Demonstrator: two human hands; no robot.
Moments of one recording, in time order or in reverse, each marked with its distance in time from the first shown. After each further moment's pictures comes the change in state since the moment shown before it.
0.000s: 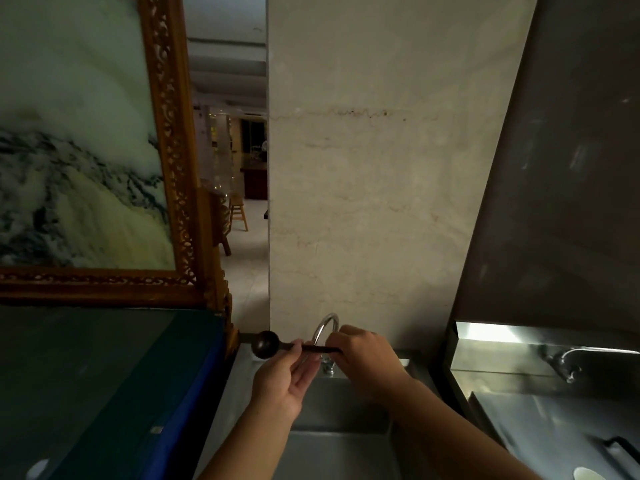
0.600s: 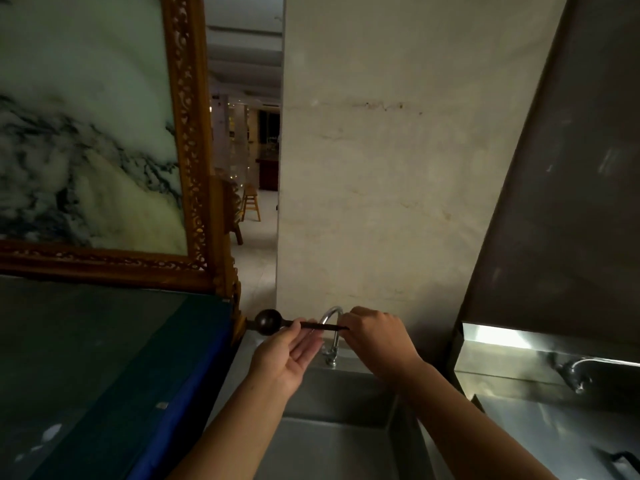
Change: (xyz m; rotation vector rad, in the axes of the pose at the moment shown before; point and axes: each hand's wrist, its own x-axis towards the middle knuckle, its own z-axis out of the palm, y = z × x) left_hand -0.001 0.007 0.013 -0.047 -0.022 -0.009; right_hand 0.002 0.014 -0.022 -0.098 0.042 -0.028
